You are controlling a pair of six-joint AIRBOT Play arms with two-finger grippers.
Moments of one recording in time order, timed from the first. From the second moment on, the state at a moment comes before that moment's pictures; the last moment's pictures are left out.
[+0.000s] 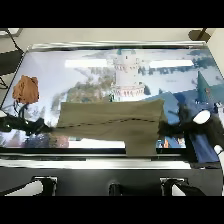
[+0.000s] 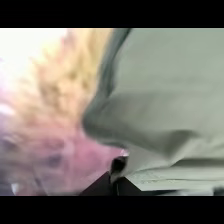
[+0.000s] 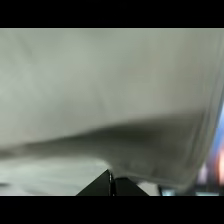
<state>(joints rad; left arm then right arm) 0.43 -1.31 0.93 1.03 -1.34 -1.26 -0.19 -1.11 0.82 -1.11 1.18 1.52</state>
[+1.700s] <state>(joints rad) 0.32 -1.52 1.45 0.99 -1.37 -1.43 -0.36 -1.70 1.31 -1.06 1.19 1.43</state>
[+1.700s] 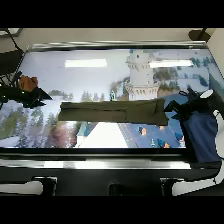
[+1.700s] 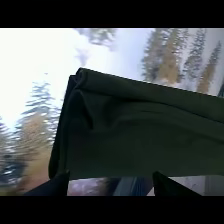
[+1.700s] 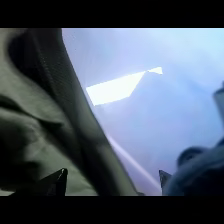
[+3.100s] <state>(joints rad) 0.21 -1.46 1.45 0.99 -1.40 -1.43 -0.19 -1.81 1.31 -0.75 1.33 1.22</state>
